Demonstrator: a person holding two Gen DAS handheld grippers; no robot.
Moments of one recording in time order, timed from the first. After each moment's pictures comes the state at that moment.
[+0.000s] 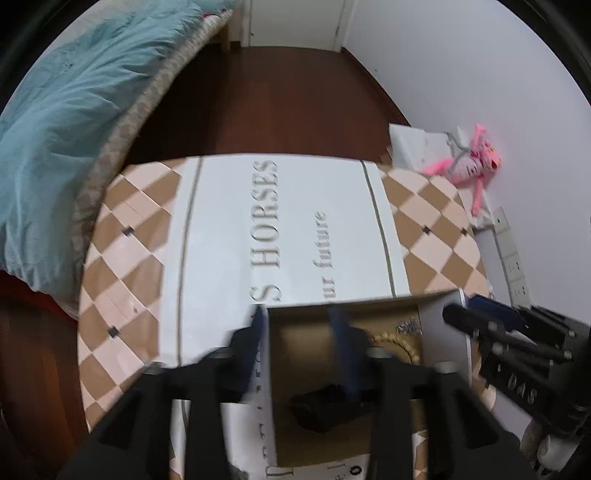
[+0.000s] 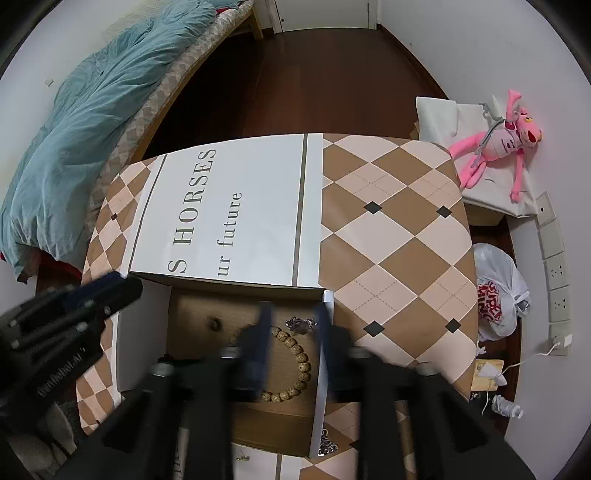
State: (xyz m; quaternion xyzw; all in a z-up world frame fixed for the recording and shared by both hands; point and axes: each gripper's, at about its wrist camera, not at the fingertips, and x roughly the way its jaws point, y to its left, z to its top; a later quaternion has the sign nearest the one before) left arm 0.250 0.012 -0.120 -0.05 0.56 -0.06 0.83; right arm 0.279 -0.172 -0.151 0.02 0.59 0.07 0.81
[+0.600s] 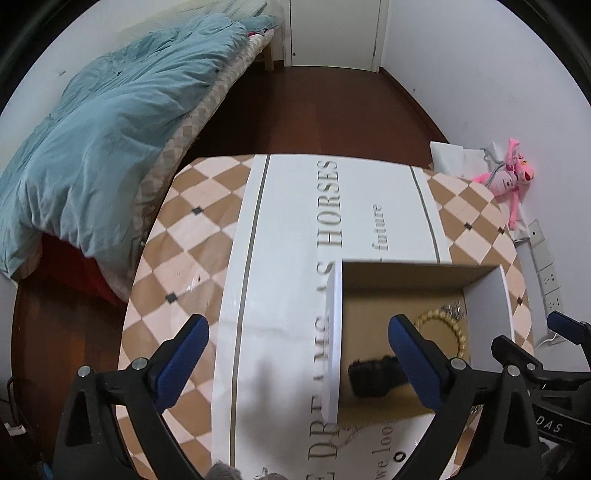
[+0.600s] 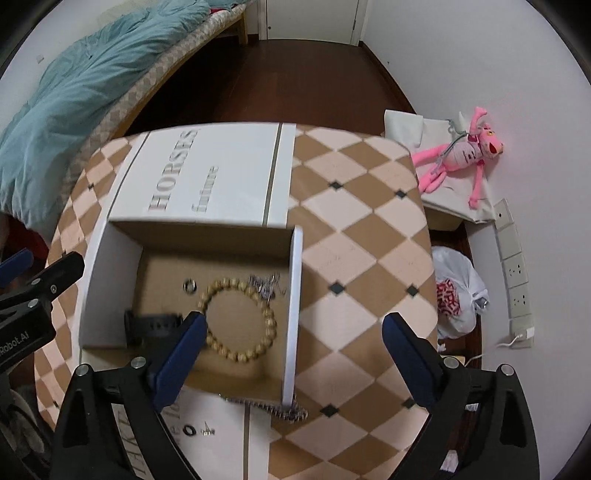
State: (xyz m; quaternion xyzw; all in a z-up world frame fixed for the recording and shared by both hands) left arm 0.198 0.037 -0.123 -0.02 0.52 0.02 0.85; right arm 0.220 -0.166 -0.153 -0.05 0.57 0.01 0.82
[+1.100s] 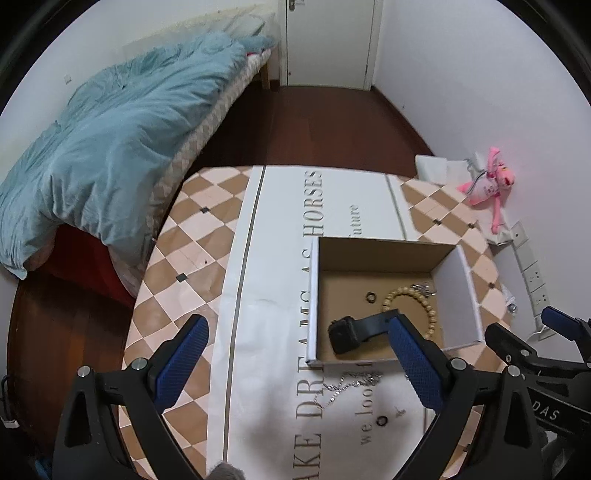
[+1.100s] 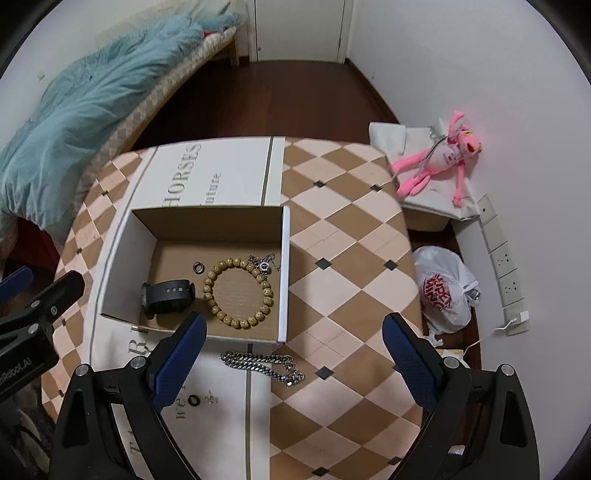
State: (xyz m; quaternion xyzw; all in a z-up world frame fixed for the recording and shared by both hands) left arm 0.139 0.025 -0.086 -0.02 0.48 0.01 0.88; right arm 0.161 -0.179 -0.112 -0.03 0.52 0.00 0.85
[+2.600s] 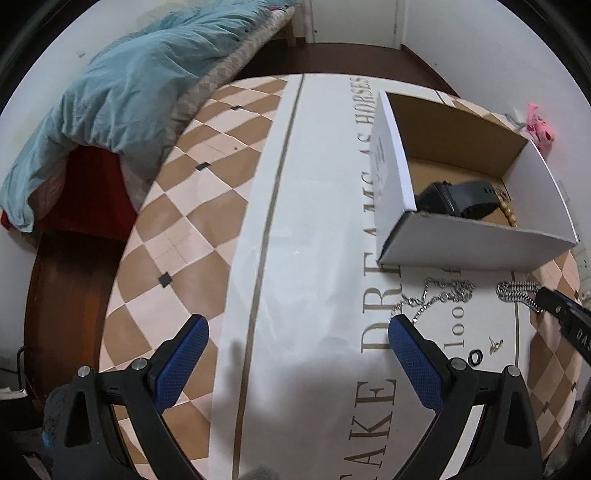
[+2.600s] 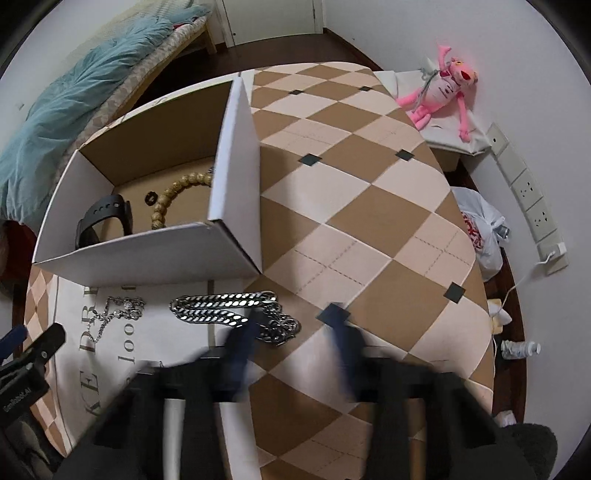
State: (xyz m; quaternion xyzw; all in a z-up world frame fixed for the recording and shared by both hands) left arm 0.101 0.047 -0.195 0.00 0.55 0.07 0.83; right arm 0.140 -0.204 -0.234 0.05 0.56 -0.01 0.83
